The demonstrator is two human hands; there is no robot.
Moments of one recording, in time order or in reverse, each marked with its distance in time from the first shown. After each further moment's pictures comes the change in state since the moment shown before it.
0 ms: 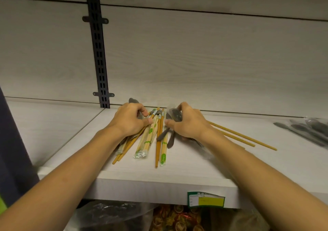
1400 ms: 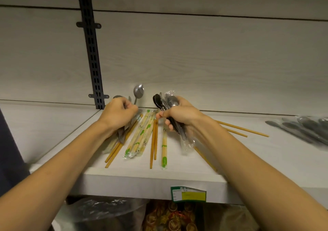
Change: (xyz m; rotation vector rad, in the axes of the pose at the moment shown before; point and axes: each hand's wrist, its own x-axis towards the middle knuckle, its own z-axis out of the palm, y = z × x) left_hand -0.007 0.020 -0.013 -0.220 0.141 -0.141; right_hand 0.005 -0.005 -0.017 0.972 -0.215 0.173
